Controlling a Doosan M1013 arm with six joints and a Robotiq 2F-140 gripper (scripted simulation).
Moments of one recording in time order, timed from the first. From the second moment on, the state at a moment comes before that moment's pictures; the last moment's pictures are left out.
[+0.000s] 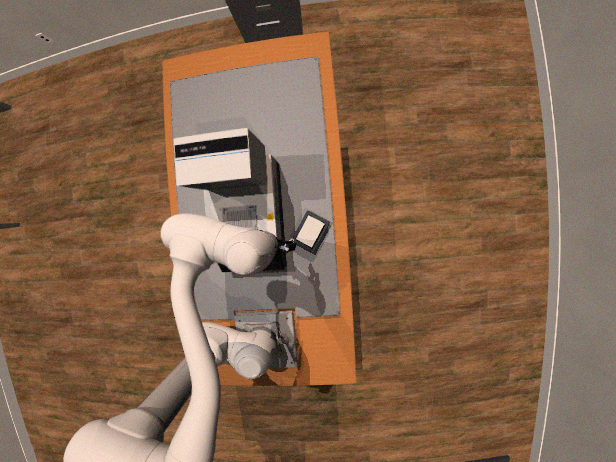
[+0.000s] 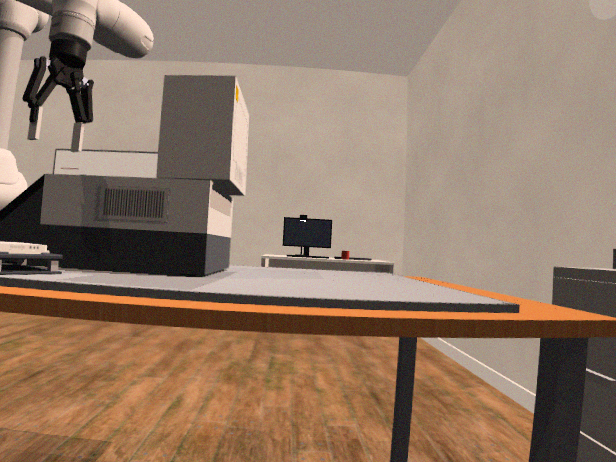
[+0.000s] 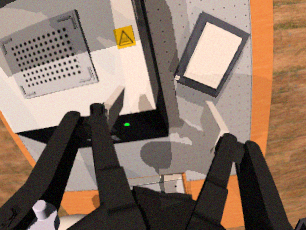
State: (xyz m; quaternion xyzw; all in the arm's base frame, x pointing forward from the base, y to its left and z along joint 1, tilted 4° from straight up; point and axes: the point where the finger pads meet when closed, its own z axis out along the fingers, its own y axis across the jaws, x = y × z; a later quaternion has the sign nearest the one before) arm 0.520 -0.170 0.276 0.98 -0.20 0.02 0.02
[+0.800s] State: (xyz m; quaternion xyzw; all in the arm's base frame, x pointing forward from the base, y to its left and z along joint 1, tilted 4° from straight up) arm 0.519 -0.274 0.281 0.96 -0.29 0.03 0.02
